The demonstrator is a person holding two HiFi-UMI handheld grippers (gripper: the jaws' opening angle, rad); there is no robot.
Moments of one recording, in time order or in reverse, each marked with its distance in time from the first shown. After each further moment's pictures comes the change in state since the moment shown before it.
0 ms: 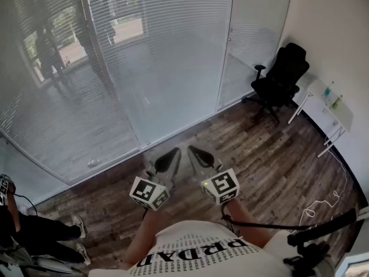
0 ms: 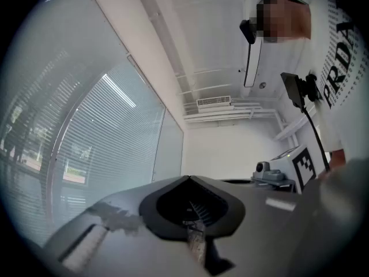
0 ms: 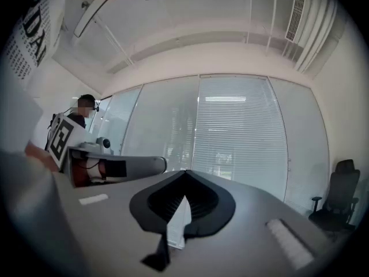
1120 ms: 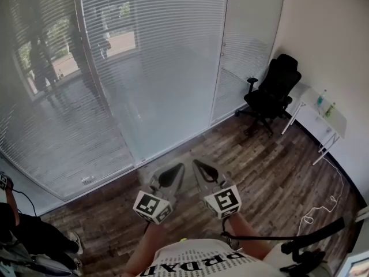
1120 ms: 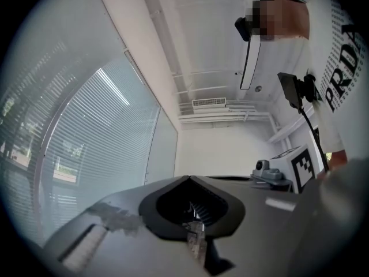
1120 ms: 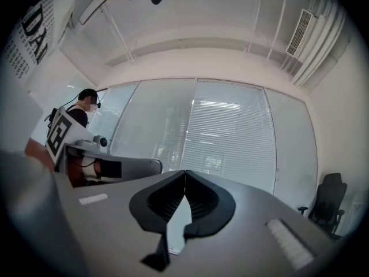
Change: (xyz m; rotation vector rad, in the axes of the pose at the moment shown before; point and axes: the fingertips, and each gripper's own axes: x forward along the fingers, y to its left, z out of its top) left arm 0.015 0.006 -0.008 -0.008 -0.009 -0.072; right arm 0.004 -0.019 0.000 -0.099 -0.023 -0.097
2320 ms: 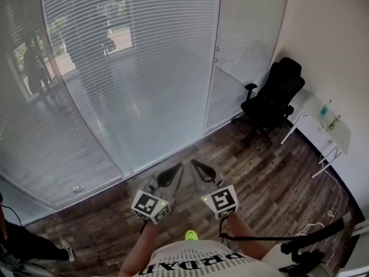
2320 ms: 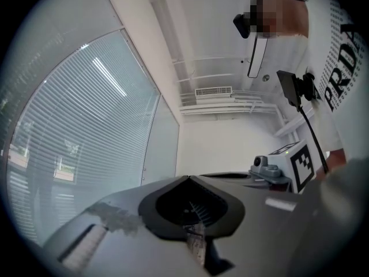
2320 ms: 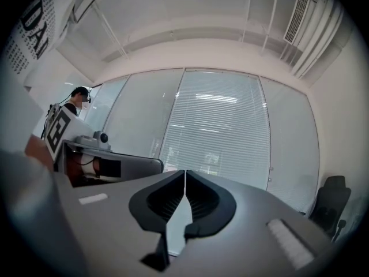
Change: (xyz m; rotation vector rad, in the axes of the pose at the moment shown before) left arm 0.210 0.042 -0.041 0.013 0.042 0.008; right arm 0.062 -0.201 -0.043 -0.010 0.044 0.033
